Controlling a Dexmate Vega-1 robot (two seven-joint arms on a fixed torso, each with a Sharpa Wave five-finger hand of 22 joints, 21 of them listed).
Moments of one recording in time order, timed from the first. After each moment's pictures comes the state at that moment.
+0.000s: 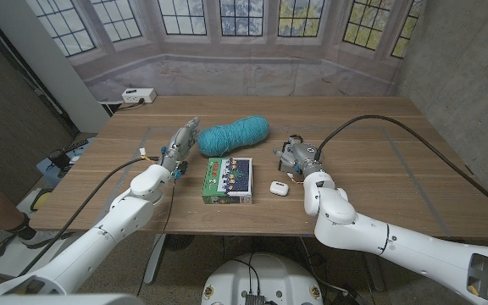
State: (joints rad) left arm 0.97 0.61 0.36 -1.47 -0.58 -0.23 0.06; left_hand 0.28 0.18 0.66 0.04 0.18 -0.04 -0.03 0.18 0.18 -0.08 0.08 0.20 0.18 -0.04 0.11 0.18 0.17 0.09 0.10 0.22 0.17; right arm -0.72 -0.70 -1.10 -2.07 -0.61 -1.12 -0.12; right_hand 0.13 0.09 0.25 -0.06 0.19 0.02 -0.07 0.21 0.18 0.47 -0.10 0.21 0.19 0.15 -0.02 0.22 0.19 0.09 -0.02 0.20 0.17
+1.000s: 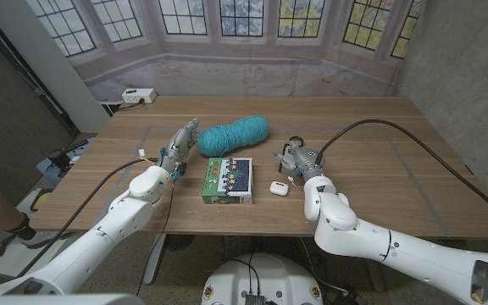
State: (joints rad) left arm 0.98 0.62 0.36 -1.48 -0.58 -0.24 0.06; left_hand 0.28 0.18 0.66 0.04 0.18 -0.04 -0.03 0.18 0.18 -0.08 0.08 0.20 0.18 -0.04 0.11 0.18 0.17 0.09 0.10 0.21 0.17; right arm -0.75 -0.71 -1.09 -2.12 -0.61 -1.15 -0.13; right_hand 0.13 0.09 0.25 -0.07 0.19 0.03 -0.08 0.21 0.18 0.48 -0.10 0.21 0.19 0.16 -0.02 0.22 0.19 0.09 -0.02 0.20 0.17
